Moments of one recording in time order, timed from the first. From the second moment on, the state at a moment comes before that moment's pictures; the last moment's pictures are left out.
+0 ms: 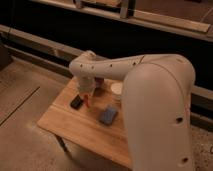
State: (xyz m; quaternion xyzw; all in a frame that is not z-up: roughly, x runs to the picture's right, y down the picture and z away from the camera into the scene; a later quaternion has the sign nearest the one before) arm -0.105 0.026 0.785 -0.21 0.16 0.68 0.68
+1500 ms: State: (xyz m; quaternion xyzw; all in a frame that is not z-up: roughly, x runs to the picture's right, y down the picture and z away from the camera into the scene) arm -0.076 -0.066 0.736 -0.13 0.16 0.70 0.69
